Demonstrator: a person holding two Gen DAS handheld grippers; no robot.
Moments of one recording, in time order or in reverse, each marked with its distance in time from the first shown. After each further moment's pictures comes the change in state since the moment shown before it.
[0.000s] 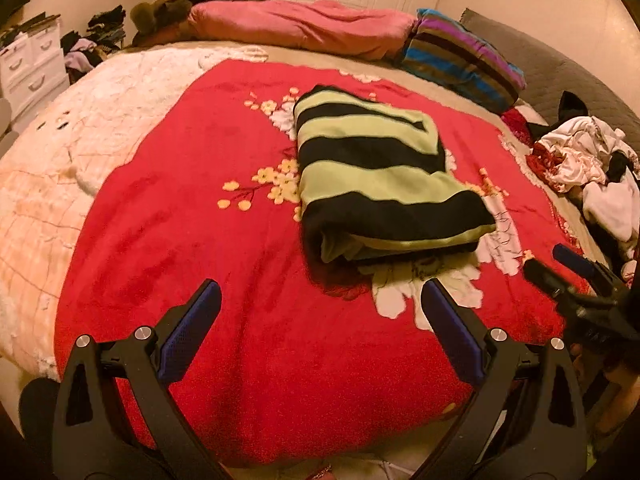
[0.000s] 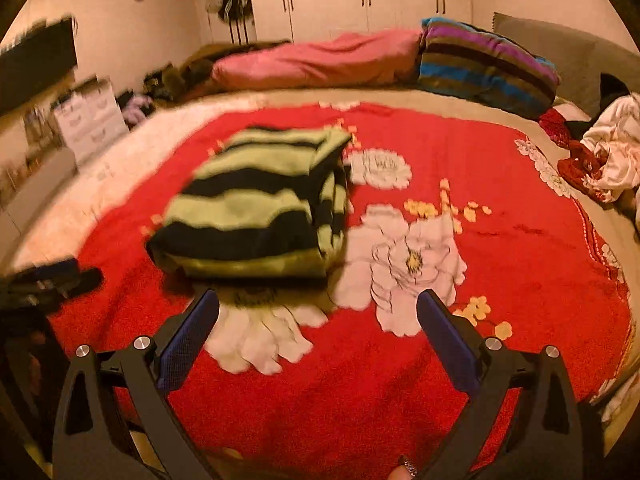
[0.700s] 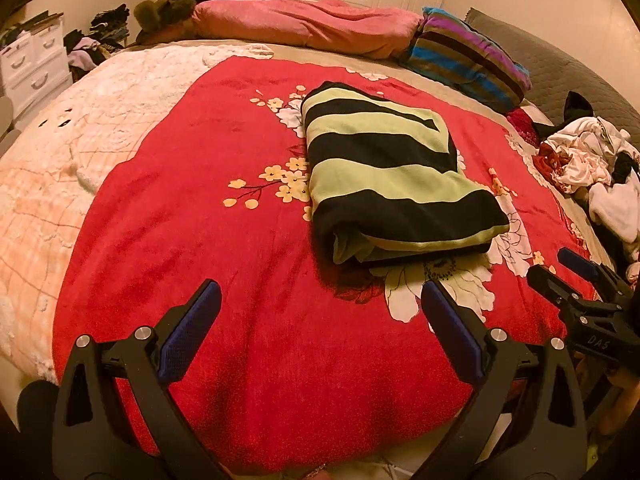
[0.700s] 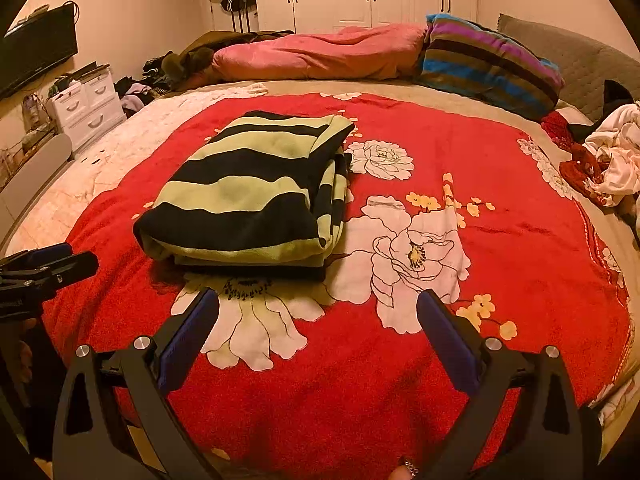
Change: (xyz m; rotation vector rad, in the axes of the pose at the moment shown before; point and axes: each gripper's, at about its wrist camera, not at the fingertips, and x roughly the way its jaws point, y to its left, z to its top) left arm 0.005 0.006 0.002 -0.001 -0.009 0.014; right arm 0.001 -0.001 0.001 -0.001 -0.010 0.007
